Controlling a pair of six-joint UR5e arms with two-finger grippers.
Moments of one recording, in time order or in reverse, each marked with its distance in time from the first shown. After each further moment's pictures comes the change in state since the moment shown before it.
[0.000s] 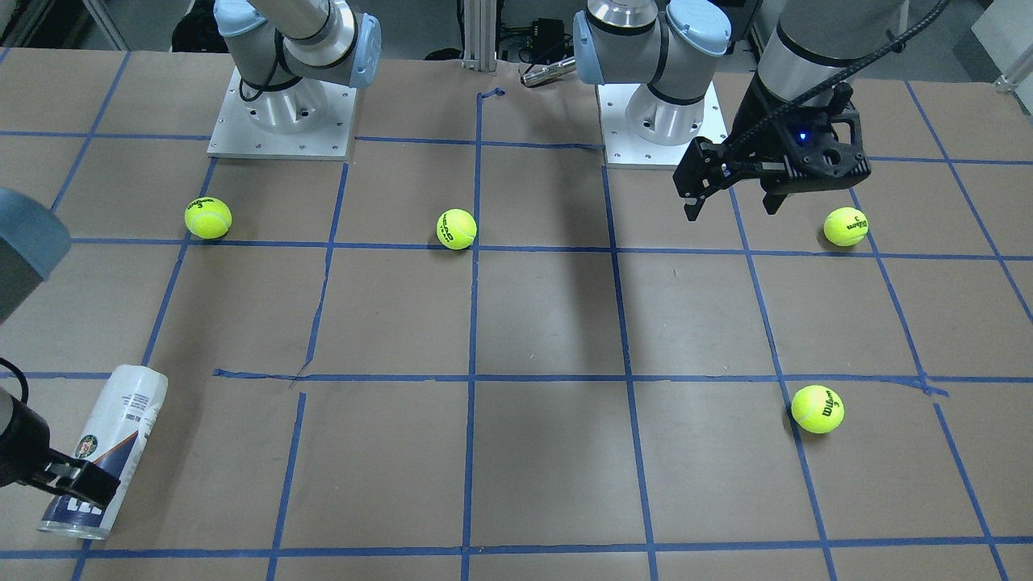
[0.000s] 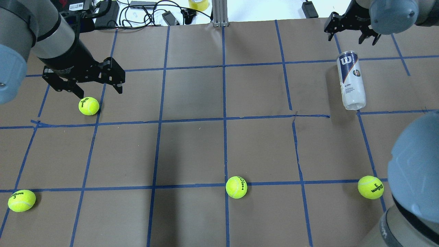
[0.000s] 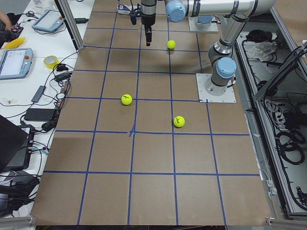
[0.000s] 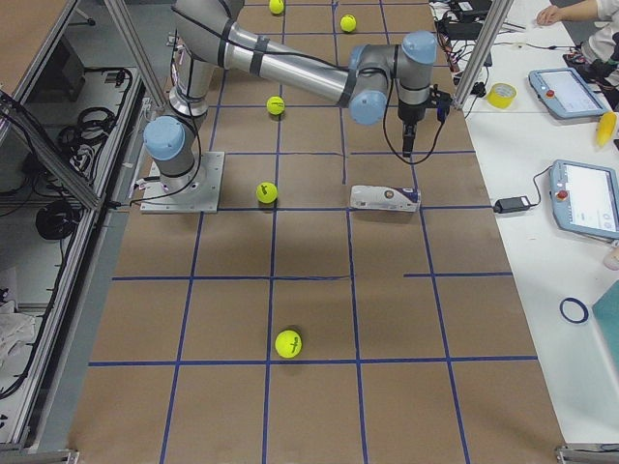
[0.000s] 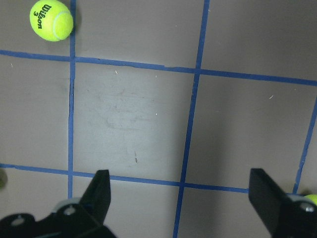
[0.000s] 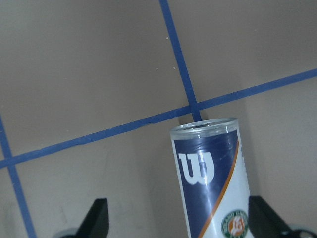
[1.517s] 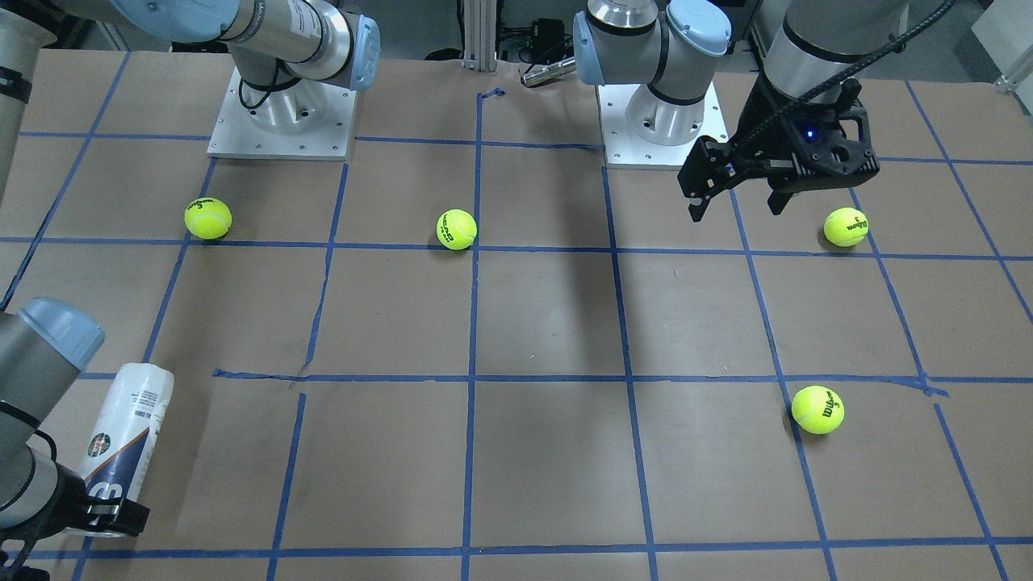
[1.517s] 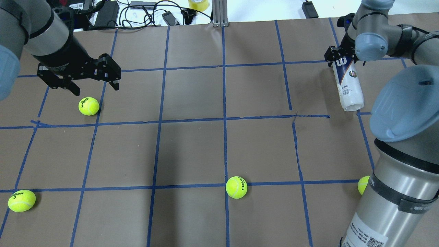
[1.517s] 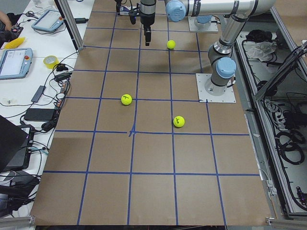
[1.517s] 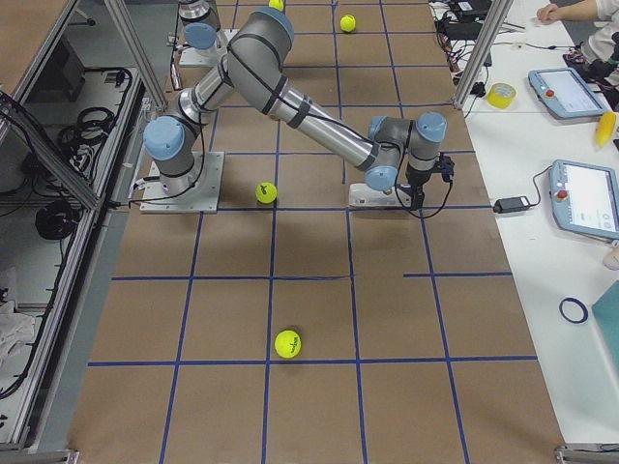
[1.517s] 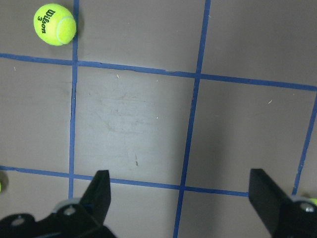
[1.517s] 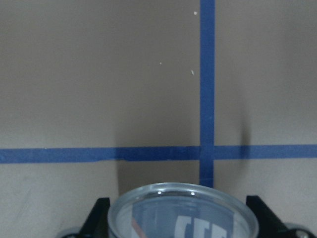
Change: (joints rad) left arm 0.018 0.004 0.013 0.007 -0.005 0.000; right arm -0.021 0.177 -0.006 -0.125 -0.011 -0.323
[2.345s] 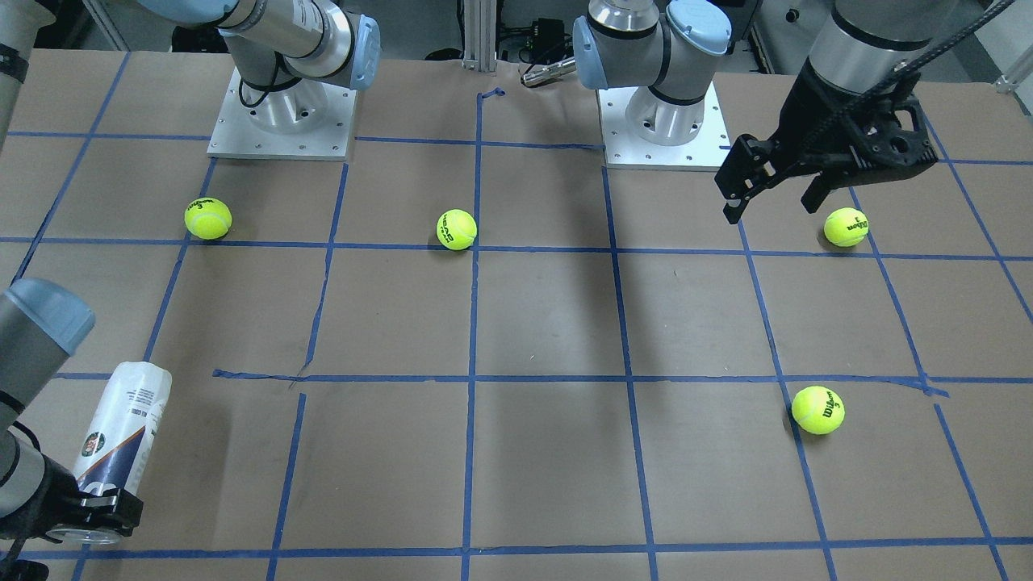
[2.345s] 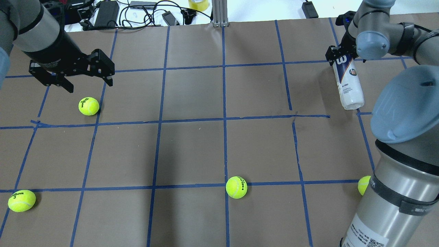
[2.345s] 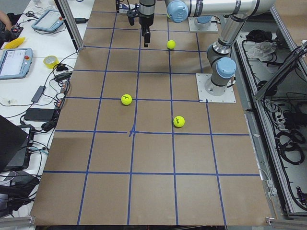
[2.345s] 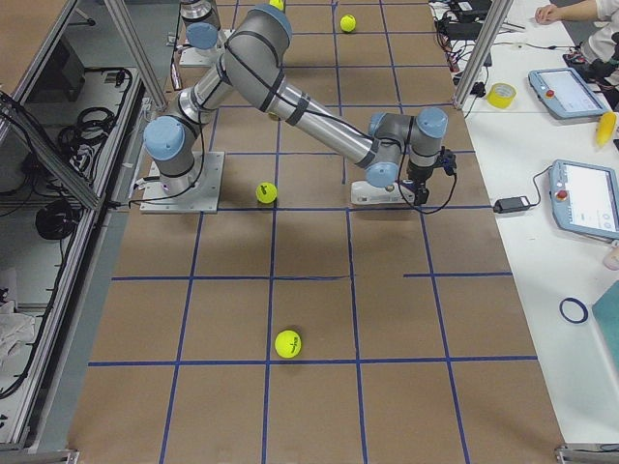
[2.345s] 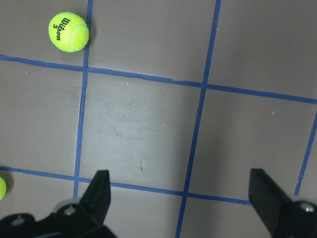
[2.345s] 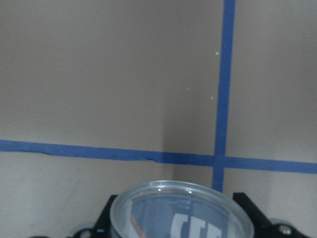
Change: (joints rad) left arm 0.064 0.005 0.021 -0.001 -0.013 0.000; right arm 0.017 -0.067 -0.004 0.016 0.071 -0.061
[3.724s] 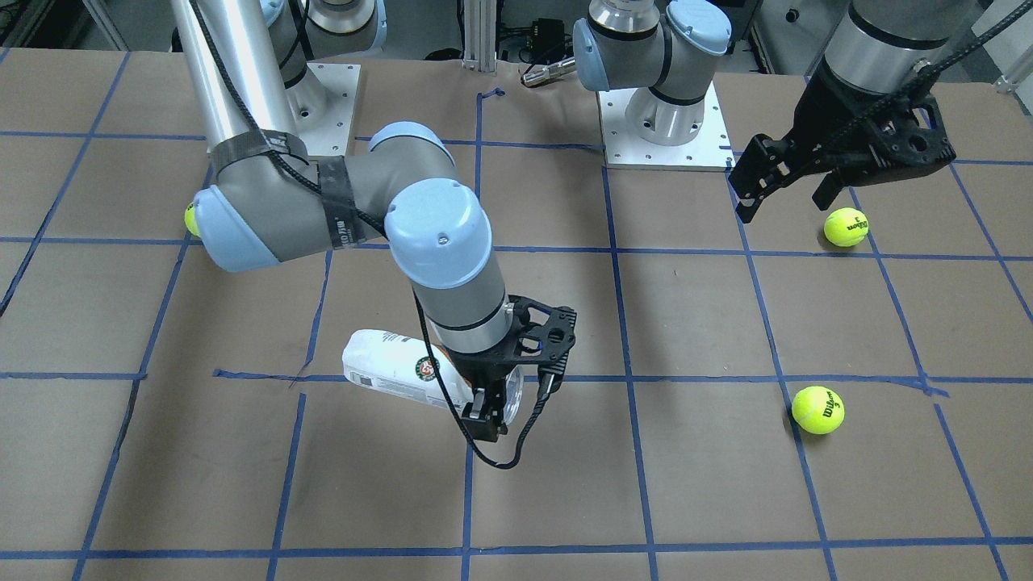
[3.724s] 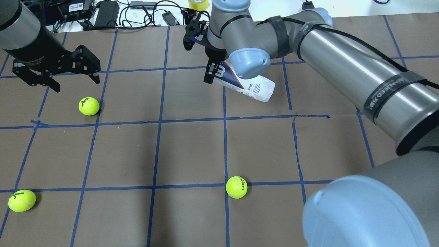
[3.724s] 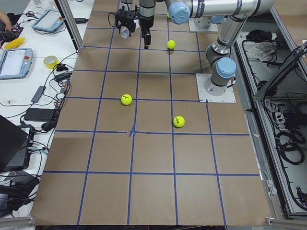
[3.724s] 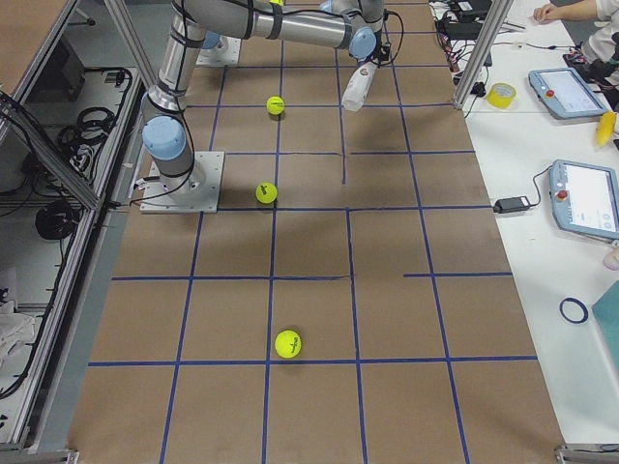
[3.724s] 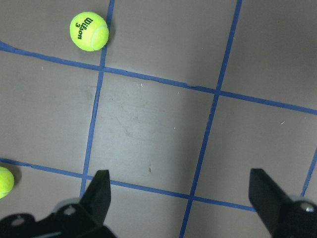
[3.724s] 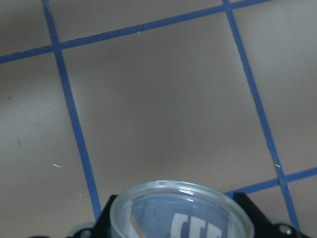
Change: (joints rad) left arm 0.018 0.005 -0.005 -0.008 0.002 0.000; right arm 0.620 -0.138 0.057 0.039 0.131 -0.624
